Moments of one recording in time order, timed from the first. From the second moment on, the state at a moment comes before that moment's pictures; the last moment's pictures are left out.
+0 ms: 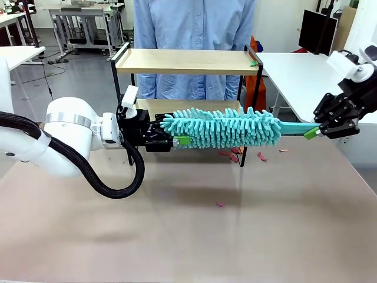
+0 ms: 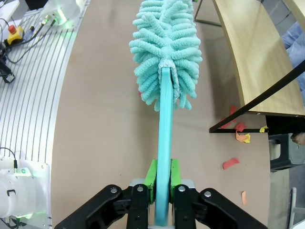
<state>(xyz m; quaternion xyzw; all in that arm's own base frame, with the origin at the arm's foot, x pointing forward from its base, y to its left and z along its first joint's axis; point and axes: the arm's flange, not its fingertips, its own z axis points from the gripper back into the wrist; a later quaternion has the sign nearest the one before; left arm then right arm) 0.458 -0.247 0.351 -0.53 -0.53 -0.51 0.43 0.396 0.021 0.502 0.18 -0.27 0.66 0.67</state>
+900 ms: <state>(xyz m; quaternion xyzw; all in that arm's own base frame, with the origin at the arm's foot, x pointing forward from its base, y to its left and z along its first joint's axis) 0.450 -0.243 0.351 -0.54 -0.52 -0.52 0.42 0.395 0.023 0.502 0.19 -0.27 0.66 0.67</state>
